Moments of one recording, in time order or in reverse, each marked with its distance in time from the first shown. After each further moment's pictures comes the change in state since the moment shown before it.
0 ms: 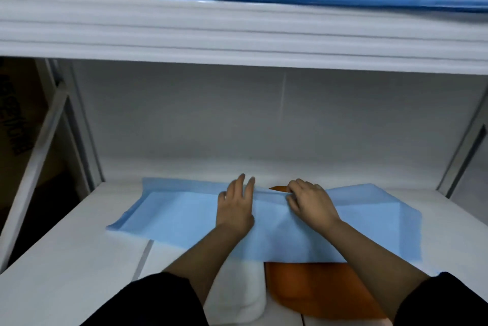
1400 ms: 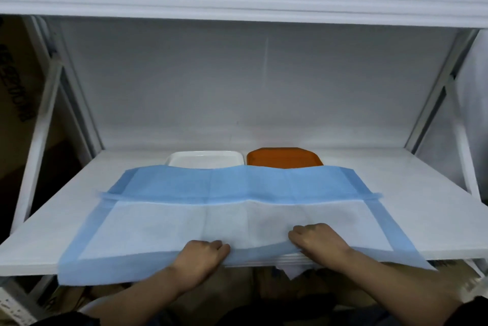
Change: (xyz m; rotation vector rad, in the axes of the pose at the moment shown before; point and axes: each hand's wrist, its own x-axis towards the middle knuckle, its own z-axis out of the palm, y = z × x) left_hand -0.206 -0.035 0.037 0.218 -0.070 0.629; right_hand -0.203 -0.026 -0.039 -0.250 -0.512 -0.371
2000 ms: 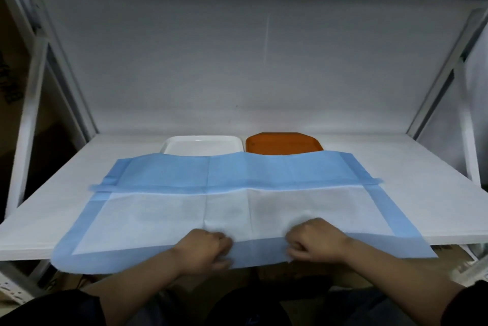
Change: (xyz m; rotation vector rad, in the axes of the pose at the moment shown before) left_hand 0.006 0.001 0.005 -0.241 -0.162 0.012; right_hand -0.003 -0.007 -0.007 0.352 -0.131 -0.086
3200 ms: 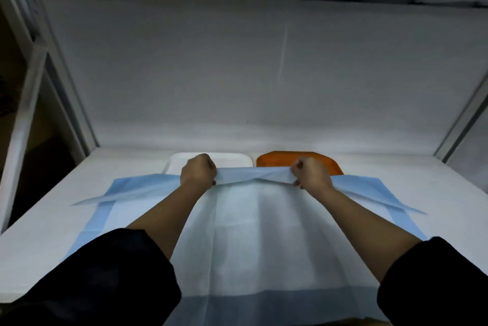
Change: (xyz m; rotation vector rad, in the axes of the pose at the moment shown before) left_hand 0.128 -0.137 -0.089 -0.636 0.335 -1.004; right_hand 0.166 0.101 -0.075 0.590 0.508 0.776
